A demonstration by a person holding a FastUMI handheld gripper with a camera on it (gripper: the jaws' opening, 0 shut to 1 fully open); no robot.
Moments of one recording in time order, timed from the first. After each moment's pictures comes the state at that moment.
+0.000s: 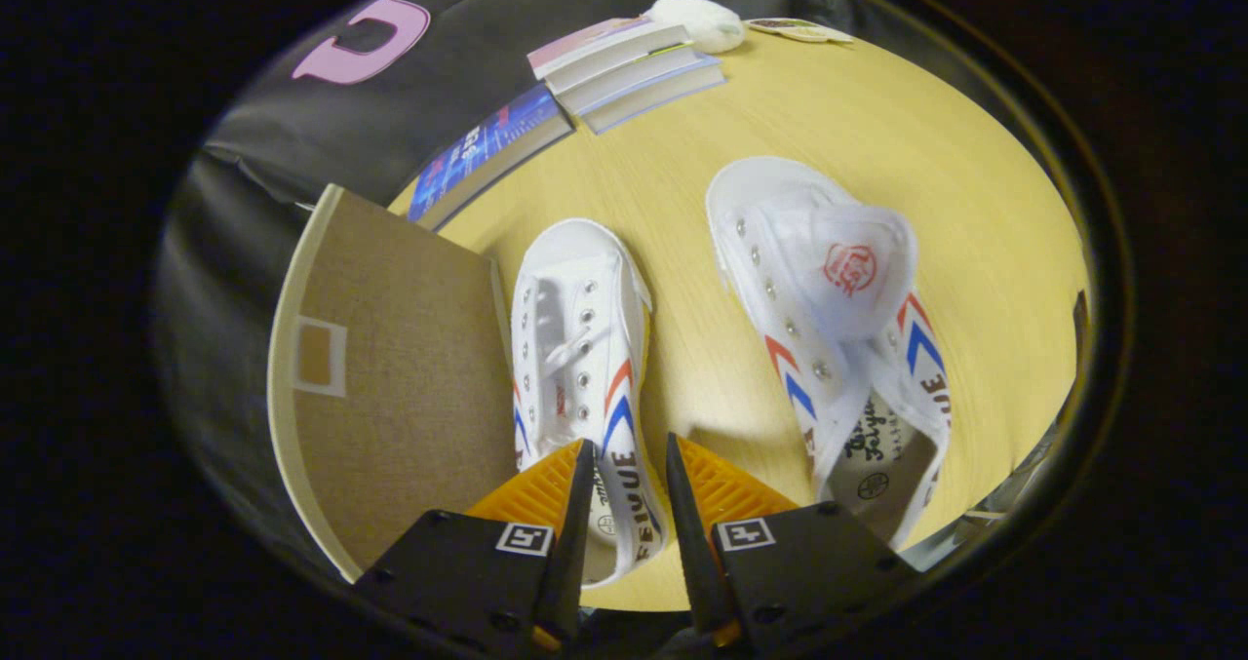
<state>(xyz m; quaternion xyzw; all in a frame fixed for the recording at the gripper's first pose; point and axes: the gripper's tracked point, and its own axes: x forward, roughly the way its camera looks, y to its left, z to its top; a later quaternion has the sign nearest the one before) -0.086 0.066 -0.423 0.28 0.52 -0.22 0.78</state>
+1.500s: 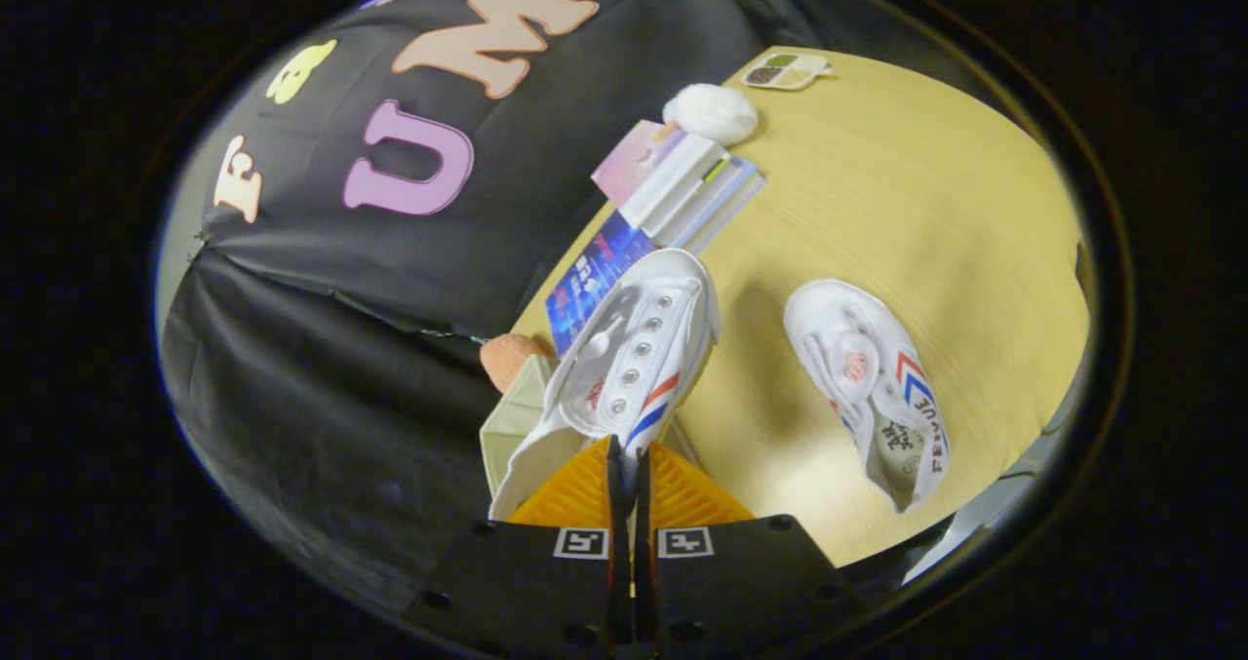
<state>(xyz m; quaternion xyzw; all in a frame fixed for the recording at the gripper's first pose) -0.026 0.073 -0.233 0.43 0.35 -0.17 0.81</state>
